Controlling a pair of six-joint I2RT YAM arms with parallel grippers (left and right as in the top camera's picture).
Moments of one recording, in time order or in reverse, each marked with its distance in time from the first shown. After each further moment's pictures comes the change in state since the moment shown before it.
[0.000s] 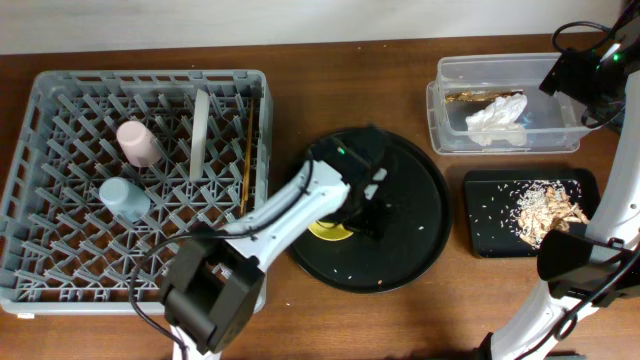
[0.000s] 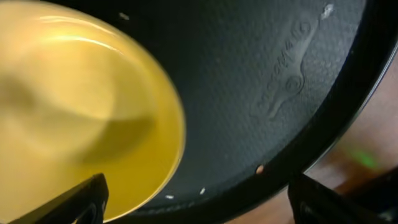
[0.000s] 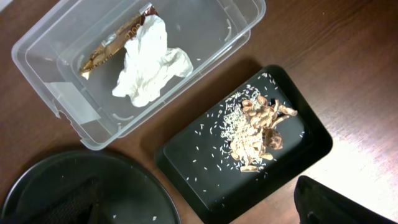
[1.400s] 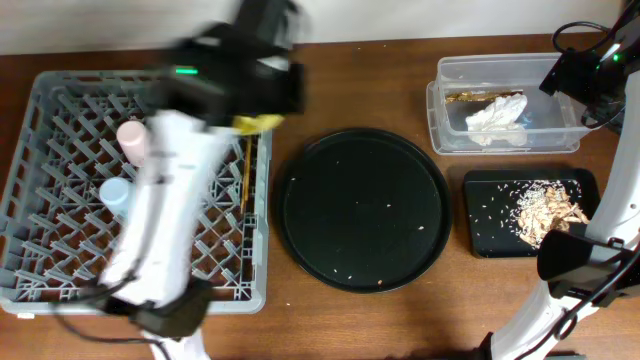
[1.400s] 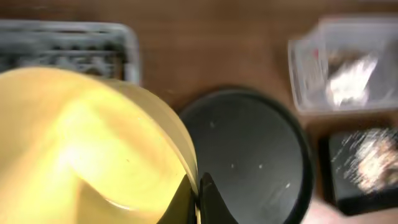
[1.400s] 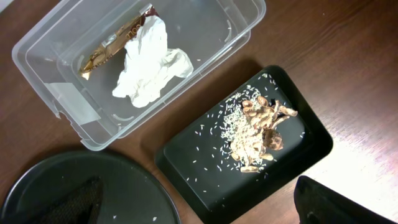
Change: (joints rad) left arm 0.309 -0.045 0.891 -0.447 -0.217 -0.072; right arm 0.000 0.000 0.000 0.000 0.000 0.000
